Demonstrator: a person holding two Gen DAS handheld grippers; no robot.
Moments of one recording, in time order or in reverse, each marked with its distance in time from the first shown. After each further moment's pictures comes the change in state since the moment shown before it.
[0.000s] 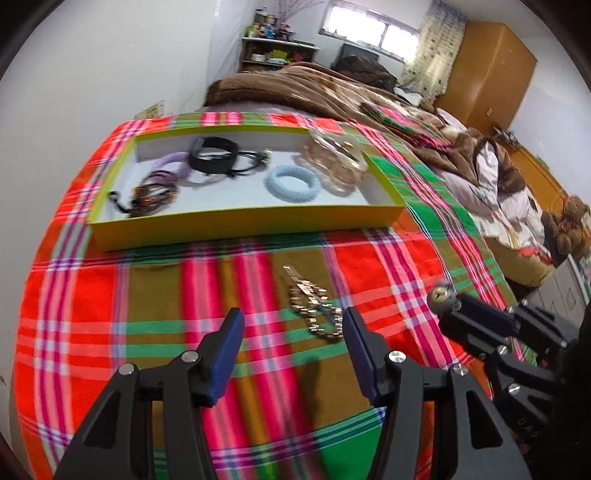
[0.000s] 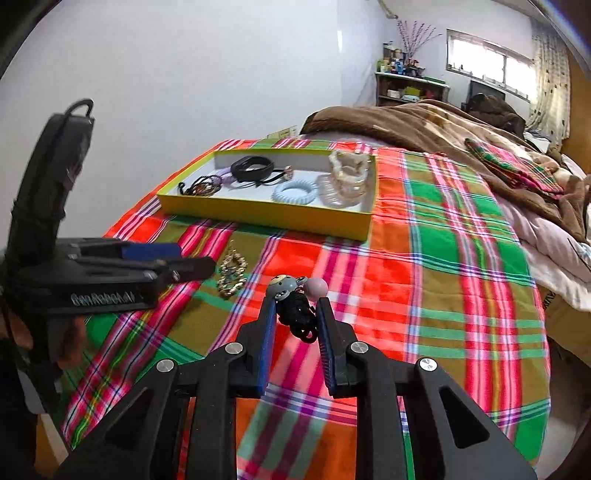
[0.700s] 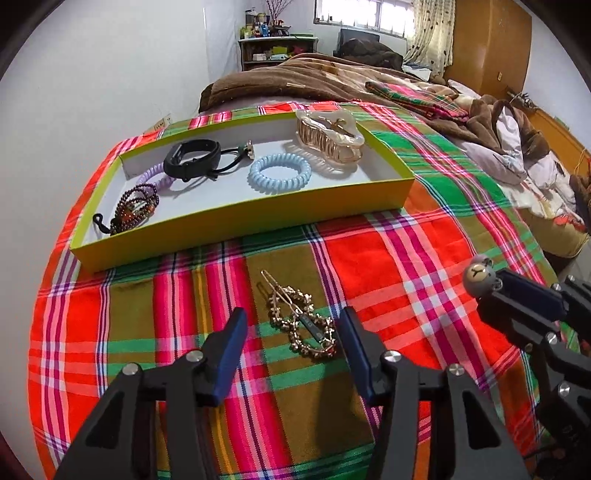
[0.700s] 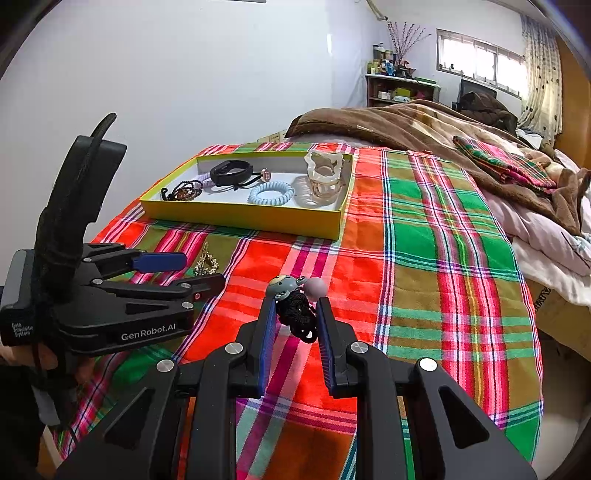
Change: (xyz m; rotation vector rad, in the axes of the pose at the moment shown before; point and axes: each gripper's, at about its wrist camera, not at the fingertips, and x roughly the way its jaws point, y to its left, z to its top) left arm 0.024 -0.032 0.001 0.099 0.015 0.165; right arm -0.001 -0.022 -0.005 0.020 -0.018 -0.014
